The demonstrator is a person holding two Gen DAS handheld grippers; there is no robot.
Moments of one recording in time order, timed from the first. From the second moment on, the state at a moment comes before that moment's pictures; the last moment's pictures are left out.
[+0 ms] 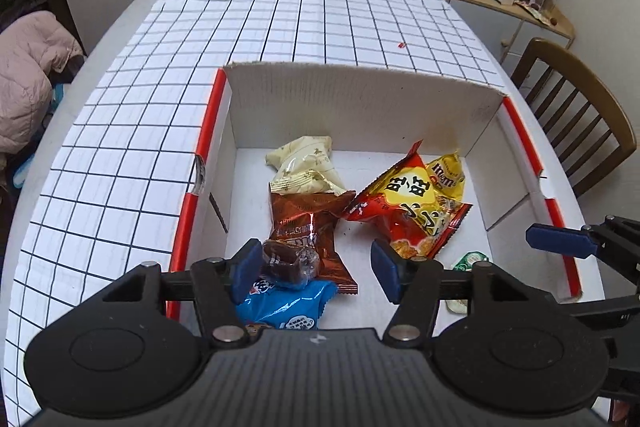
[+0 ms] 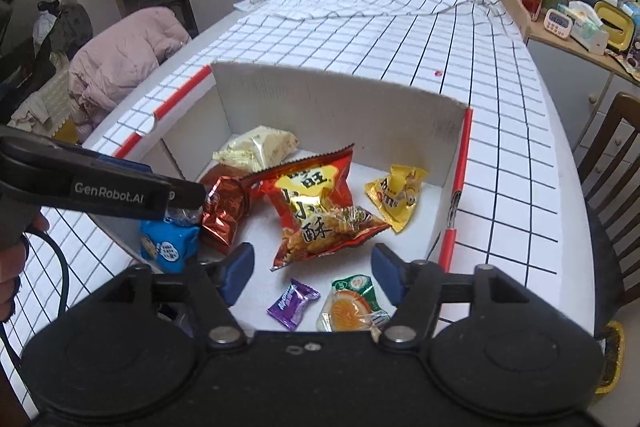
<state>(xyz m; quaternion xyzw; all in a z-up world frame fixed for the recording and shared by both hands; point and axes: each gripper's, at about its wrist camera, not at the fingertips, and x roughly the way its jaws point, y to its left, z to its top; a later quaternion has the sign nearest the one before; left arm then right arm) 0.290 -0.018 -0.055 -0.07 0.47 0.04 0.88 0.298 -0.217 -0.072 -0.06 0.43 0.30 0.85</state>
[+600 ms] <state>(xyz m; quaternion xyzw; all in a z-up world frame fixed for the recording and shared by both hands) 0.230 0.003 -0.011 -0.05 0.42 -0.02 0.90 0.233 -0.210 -0.027 -0.01 0.37 0.26 0.89</state>
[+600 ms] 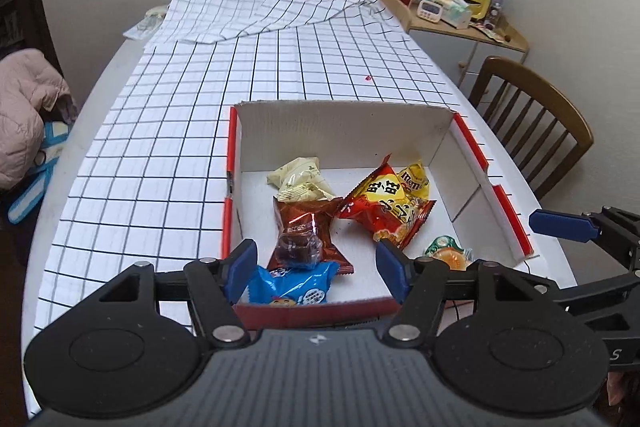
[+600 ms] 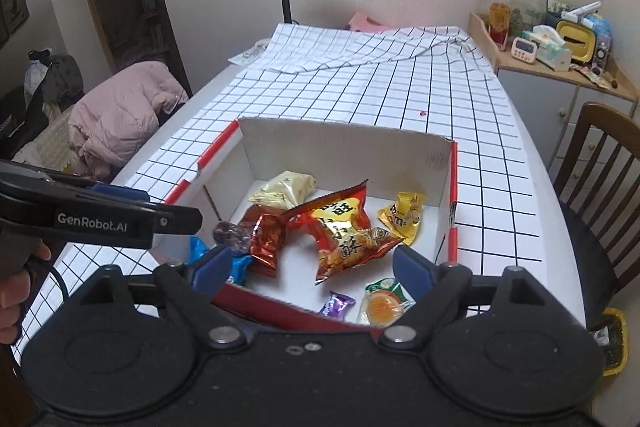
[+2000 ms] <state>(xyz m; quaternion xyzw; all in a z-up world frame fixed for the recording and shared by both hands) 0.155 0.056 -0.086 -0.01 0.45 -0.10 0.89 0.166 -0.182 -0.092 -0.01 0.42 0.20 0.89</state>
